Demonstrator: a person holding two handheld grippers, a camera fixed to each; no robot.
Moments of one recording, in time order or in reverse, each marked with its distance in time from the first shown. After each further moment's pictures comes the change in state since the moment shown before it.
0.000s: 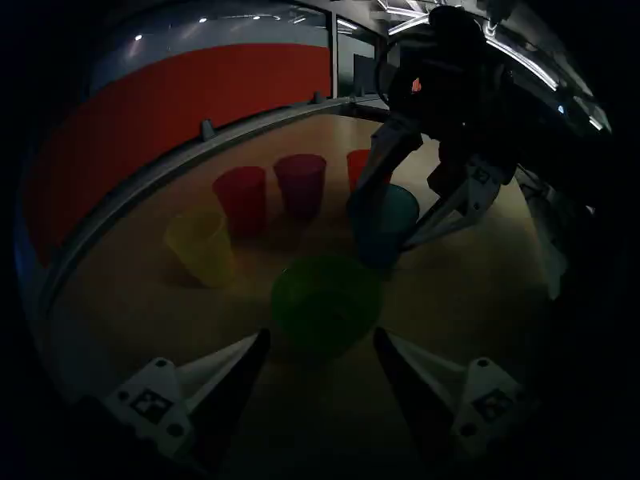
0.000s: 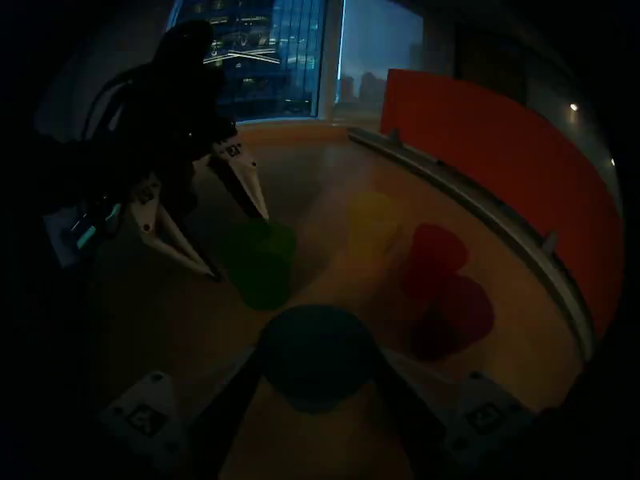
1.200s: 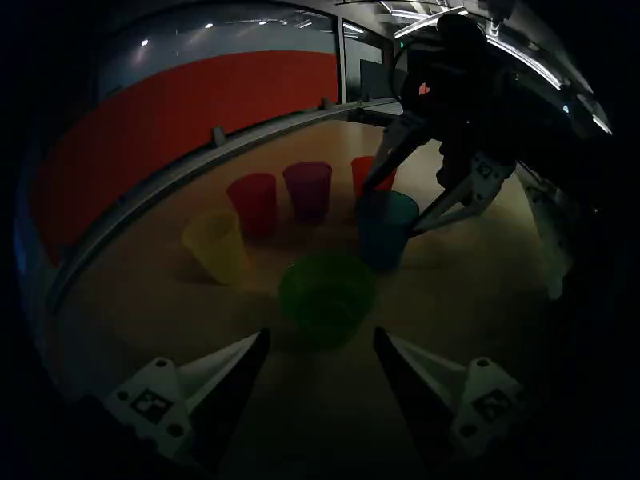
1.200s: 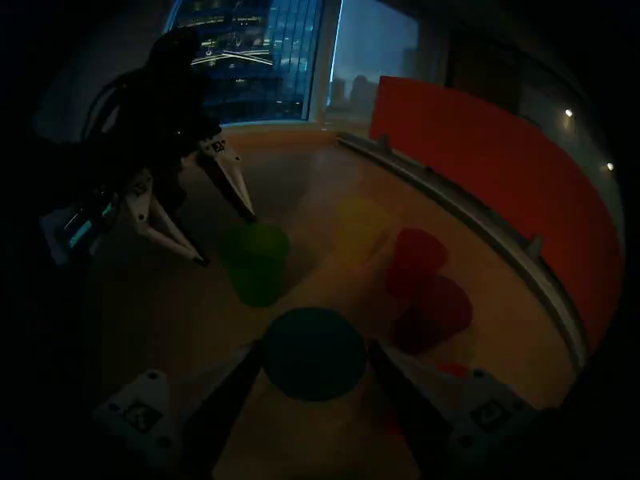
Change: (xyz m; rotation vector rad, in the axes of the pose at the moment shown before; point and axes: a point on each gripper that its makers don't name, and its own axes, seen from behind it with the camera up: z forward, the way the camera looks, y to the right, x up) left arm 0.001 -0.001 -0.025 0.053 0.020 -0.001; right arm 0.003 0.006 -0.023 -0.057 0.016 -0.010
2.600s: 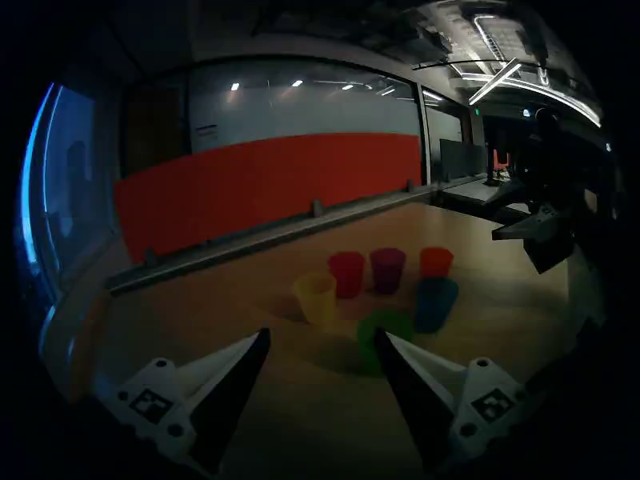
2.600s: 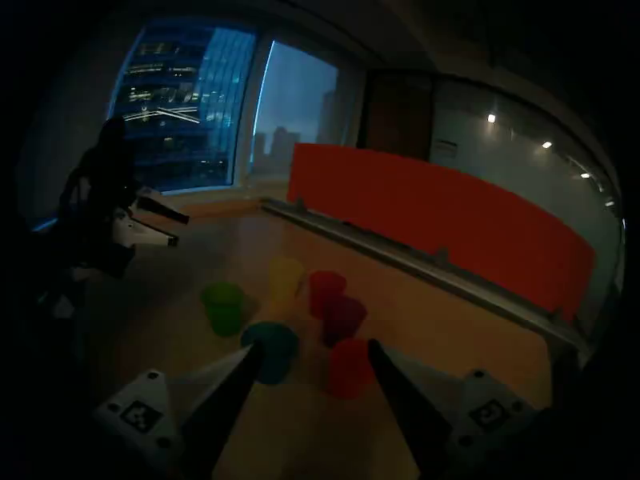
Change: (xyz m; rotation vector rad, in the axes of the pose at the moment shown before) left arm 0.042 -0.047 -0.114 0.386 0.323 -0.159; right arm 0.021 0.021 -0.138 -0.347 0.263 0.161
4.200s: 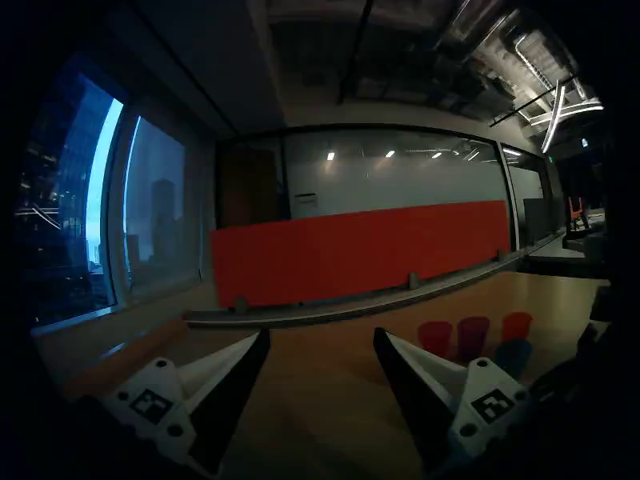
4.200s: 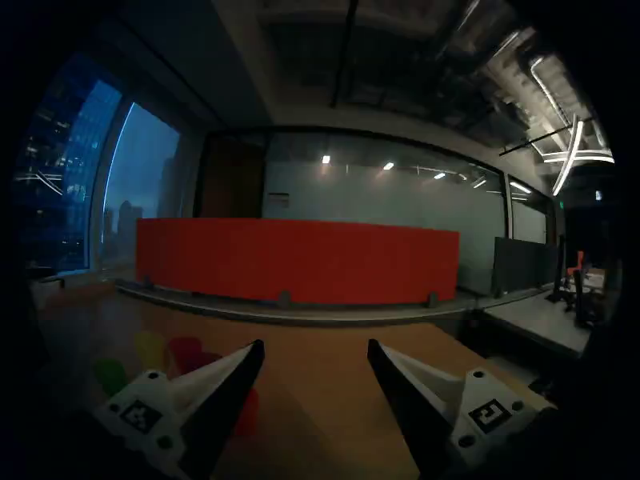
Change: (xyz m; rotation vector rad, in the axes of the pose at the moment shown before) left arm 0.035 -0.064 -0.025 0.443 0.323 -0.065; right arm 0.012 0.104 -0.058 -0.693 0.281 0.229
